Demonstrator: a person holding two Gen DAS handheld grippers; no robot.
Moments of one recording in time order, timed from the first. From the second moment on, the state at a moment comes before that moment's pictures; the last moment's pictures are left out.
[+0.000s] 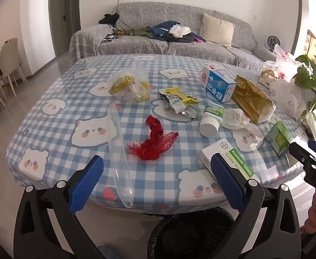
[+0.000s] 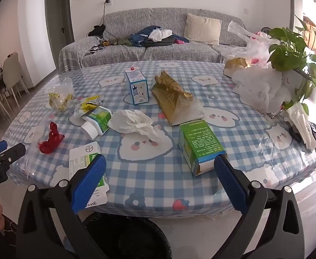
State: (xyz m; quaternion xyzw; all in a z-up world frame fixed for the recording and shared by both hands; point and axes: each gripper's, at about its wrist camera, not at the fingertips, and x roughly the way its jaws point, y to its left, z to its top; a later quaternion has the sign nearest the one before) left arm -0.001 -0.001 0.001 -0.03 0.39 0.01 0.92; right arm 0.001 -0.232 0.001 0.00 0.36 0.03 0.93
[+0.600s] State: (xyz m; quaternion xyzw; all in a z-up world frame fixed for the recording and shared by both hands) left arm 0.012 0.003 -0.007 -0.03 0.40 0.01 0.92; right arm 0.012 -0.230 0.002 0.00 0.35 0.02 0.94
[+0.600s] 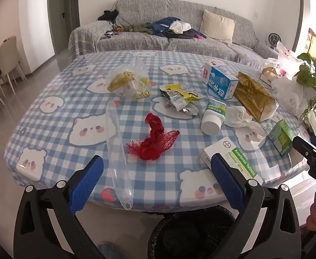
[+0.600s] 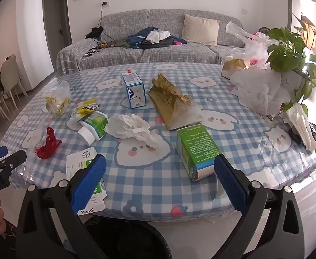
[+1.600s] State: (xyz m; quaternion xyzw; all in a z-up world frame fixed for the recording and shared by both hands) left arm 0.015 0.006 -0.013 -0.03 0.41 0.02 0.91; right arm 0.016 -0.231 0.000 -0.01 0.35 0.01 0.94
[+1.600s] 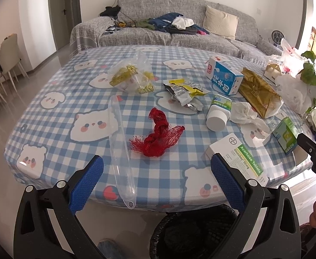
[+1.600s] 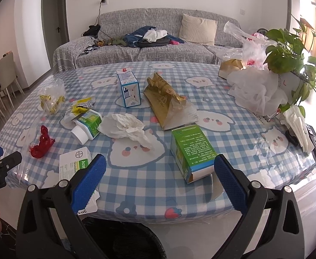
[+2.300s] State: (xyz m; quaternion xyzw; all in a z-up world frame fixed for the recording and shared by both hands) left arm 0.014 0.005 -0.006 -0.04 0.40 0.02 0.91; right arm 0.016 -0.231 0.004 -0.01 0.35 0.01 0.94
